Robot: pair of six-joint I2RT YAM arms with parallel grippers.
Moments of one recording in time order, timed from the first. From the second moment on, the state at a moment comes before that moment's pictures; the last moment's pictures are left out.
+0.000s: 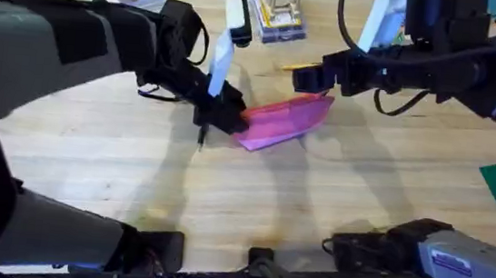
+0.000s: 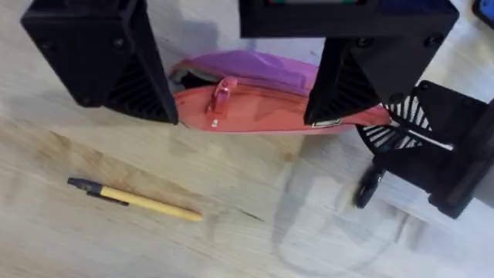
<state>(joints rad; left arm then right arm) -0.28 1.67 1.00 -0.76 0.84 1.04 0.23 1.25 0.90 -0.52 -0.30 0.00</state>
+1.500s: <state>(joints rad) -0.28 1.67 1.00 -0.76 0.84 1.04 0.23 1.42 0.91 -0.53 -0.29 0.03</state>
